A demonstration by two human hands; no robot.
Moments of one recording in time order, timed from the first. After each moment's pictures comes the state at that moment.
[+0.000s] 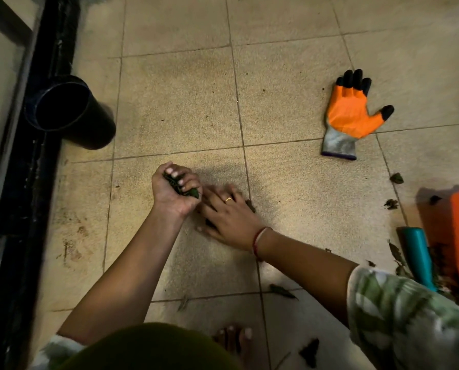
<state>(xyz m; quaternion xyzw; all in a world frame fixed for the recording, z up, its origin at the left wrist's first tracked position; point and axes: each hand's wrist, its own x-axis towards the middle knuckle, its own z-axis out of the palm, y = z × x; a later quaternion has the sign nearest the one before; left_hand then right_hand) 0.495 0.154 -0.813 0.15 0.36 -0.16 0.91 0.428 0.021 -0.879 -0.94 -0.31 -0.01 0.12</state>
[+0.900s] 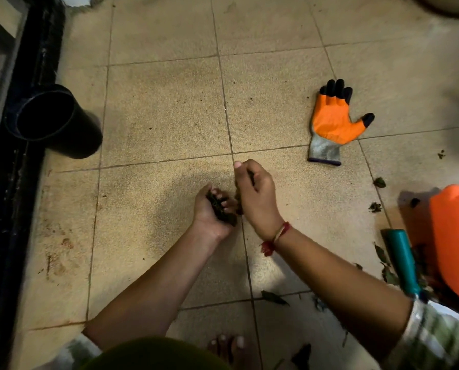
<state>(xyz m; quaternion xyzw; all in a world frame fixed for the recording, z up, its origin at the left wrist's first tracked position) 0.461 0.081 -0.829 0.21 0.40 -0.28 0.84 0.447 -0.008 -0.805 -0.74 0.11 -0.08 0.66</state>
